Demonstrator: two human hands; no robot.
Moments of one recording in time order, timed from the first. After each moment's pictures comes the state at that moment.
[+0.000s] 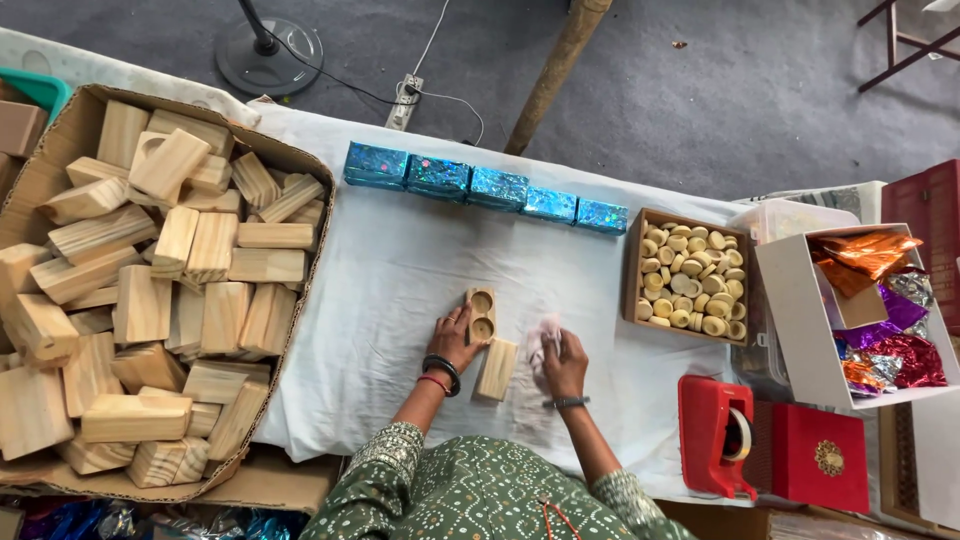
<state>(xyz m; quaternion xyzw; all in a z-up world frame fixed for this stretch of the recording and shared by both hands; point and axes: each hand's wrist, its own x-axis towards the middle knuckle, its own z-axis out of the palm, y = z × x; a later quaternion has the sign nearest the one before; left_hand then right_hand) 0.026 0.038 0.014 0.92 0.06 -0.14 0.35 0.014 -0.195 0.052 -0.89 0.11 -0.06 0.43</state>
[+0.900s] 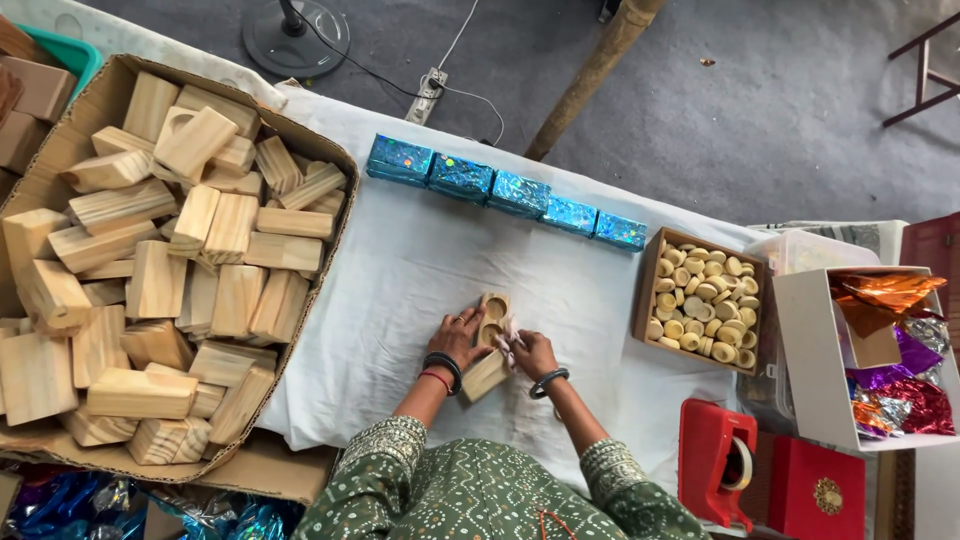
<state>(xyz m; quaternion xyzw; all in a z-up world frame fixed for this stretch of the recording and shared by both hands) 0.031 0.050 0.028 0.95 0.01 -0.19 0.25 0.063 -0.170 -0.024 -0.90 0.00 0.19 0.39</state>
